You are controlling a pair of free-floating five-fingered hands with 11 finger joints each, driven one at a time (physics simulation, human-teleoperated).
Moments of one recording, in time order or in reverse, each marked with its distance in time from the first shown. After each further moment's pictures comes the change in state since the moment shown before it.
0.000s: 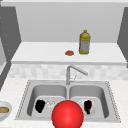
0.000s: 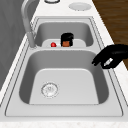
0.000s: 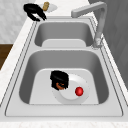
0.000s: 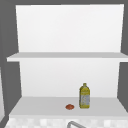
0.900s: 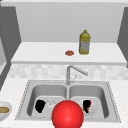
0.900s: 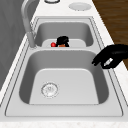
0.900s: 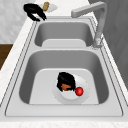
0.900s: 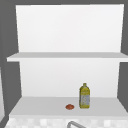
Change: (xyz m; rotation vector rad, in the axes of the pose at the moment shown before) left hand 0.000 0.000 0.000 0.000 0.000 0.000; right hand 0.018 0.013 -0.044 0.132 0.001 0.019
